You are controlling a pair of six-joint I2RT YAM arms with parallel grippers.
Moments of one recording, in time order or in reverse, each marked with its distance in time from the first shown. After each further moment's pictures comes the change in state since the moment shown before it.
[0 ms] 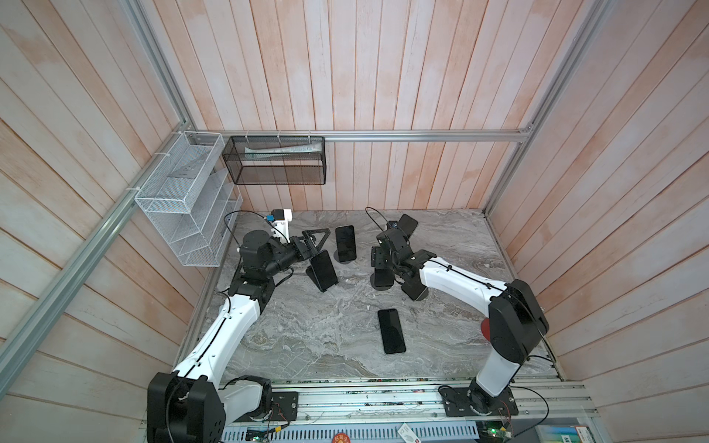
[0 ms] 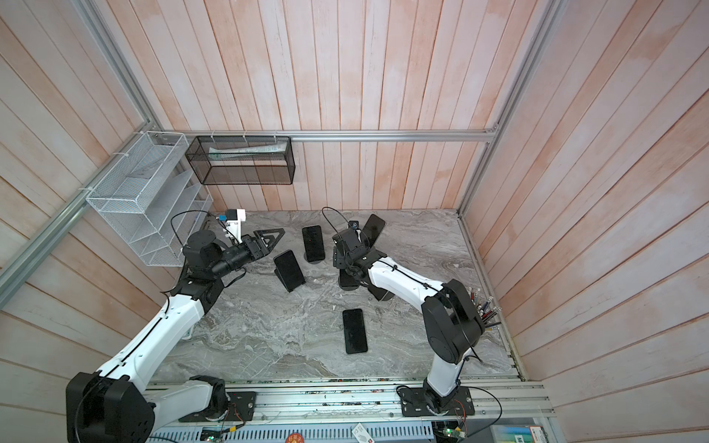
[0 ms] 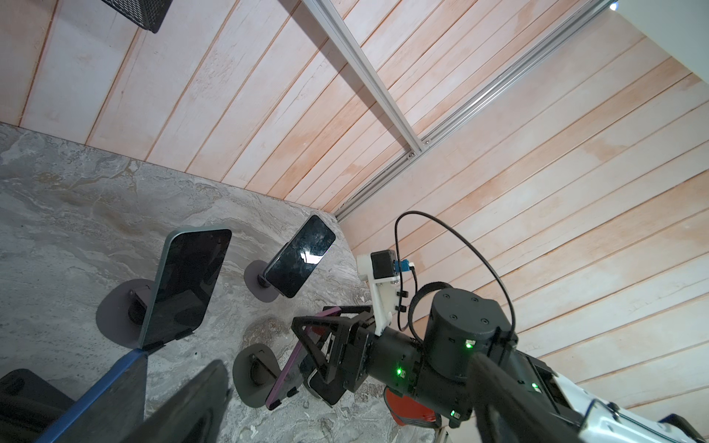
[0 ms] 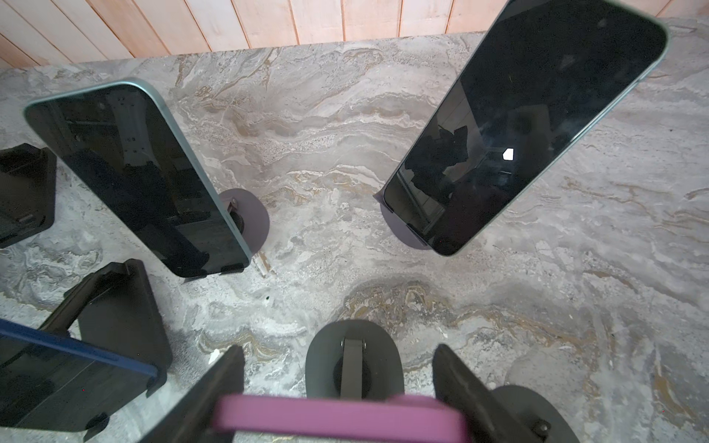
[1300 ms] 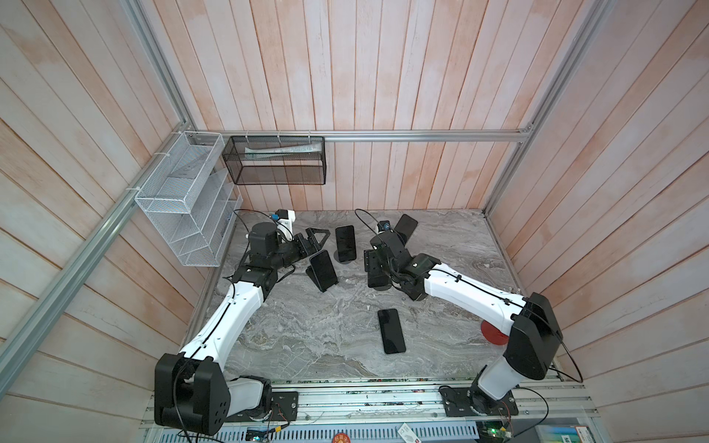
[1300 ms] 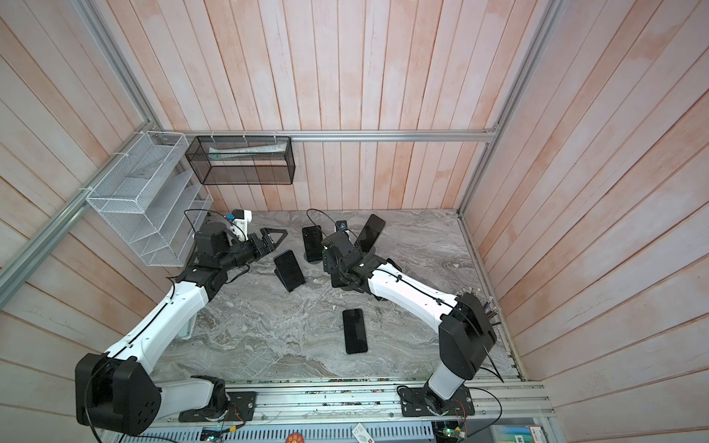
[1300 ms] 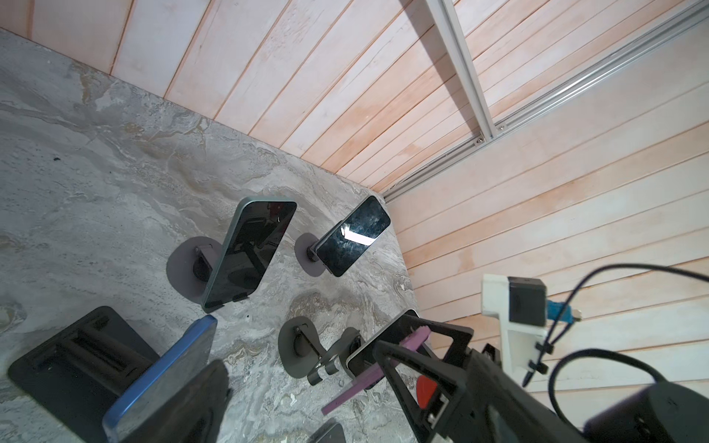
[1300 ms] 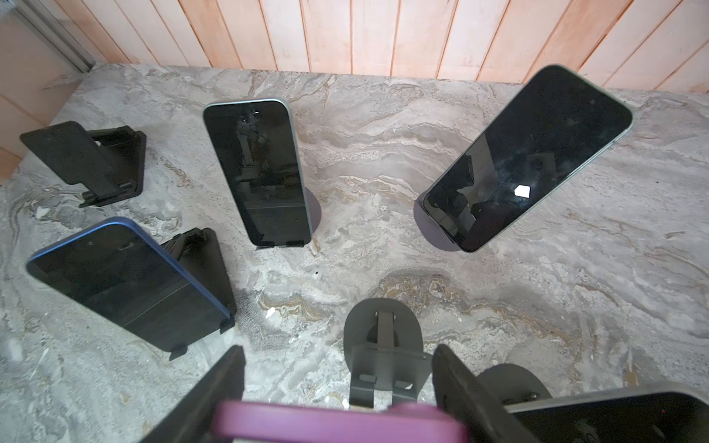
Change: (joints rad) left arm -0.002 0.102 0.107 -0.243 -0.085 0.068; right arm 0.133 -0.121 0.032 -0.097 0.053 -0.041
